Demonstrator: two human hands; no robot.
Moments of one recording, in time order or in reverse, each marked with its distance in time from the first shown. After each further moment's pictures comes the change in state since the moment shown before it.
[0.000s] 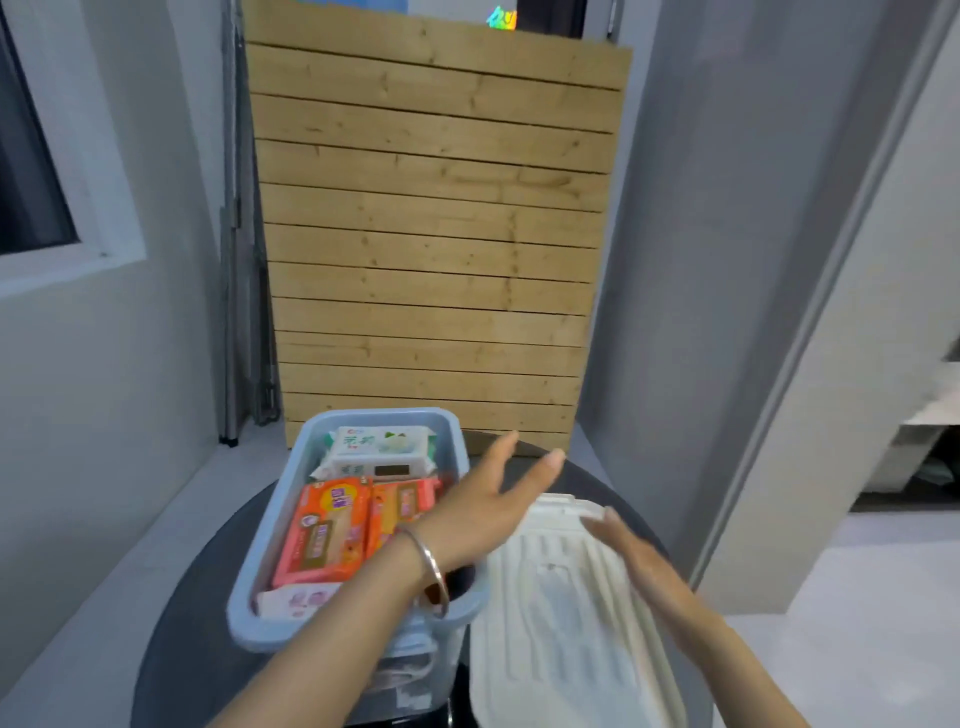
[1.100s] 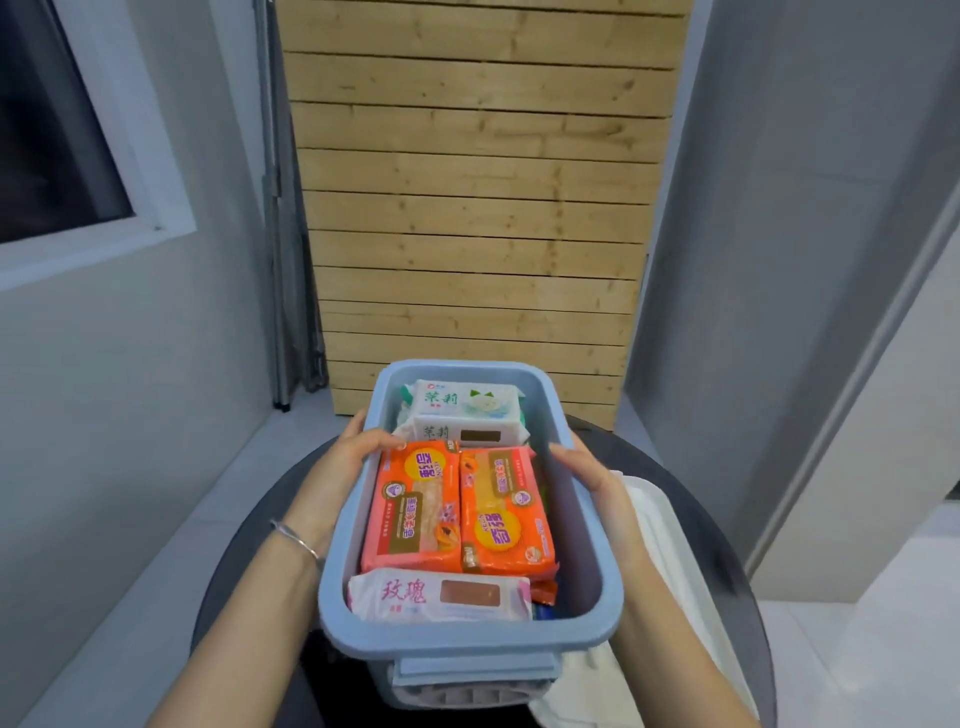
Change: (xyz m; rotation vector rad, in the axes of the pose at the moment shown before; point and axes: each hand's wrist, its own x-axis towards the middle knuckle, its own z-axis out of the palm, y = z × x) left_hand 0.002 -0.067 -0.113 -0.421 0.471 -0.350; right_hand 0.012 -0.088 0.076 1.033 -0.250 -0.027
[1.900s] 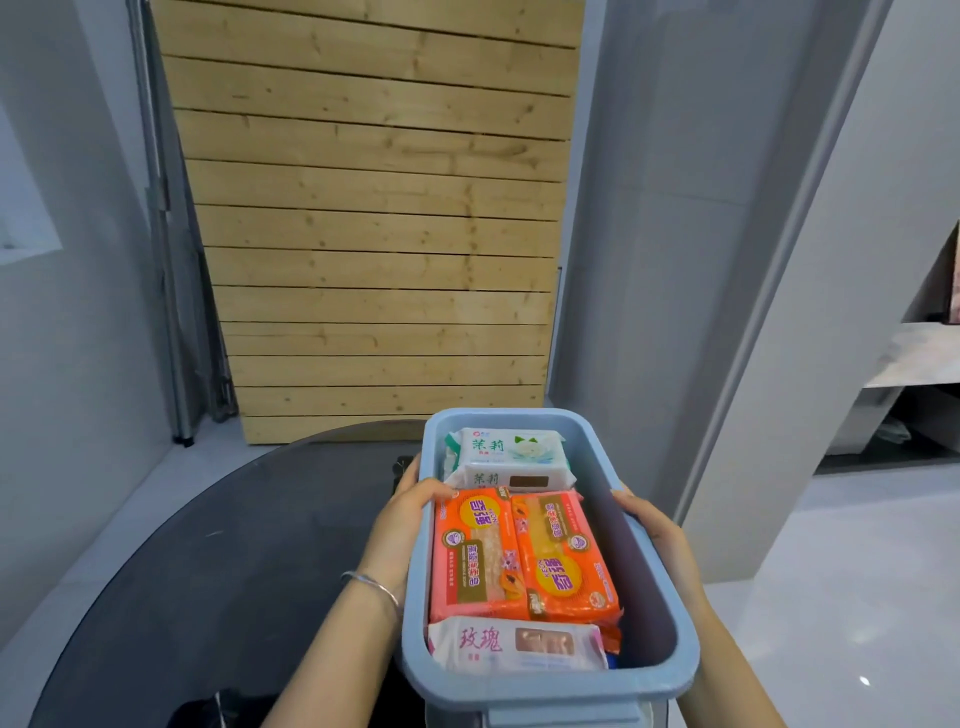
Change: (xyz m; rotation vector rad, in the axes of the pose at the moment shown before) left_hand -0.023 -0.029 0.136 -0.098 -0.275 -0.017; right_hand -0.053 -0.060 -0.114 -0.013 0.309 0.017
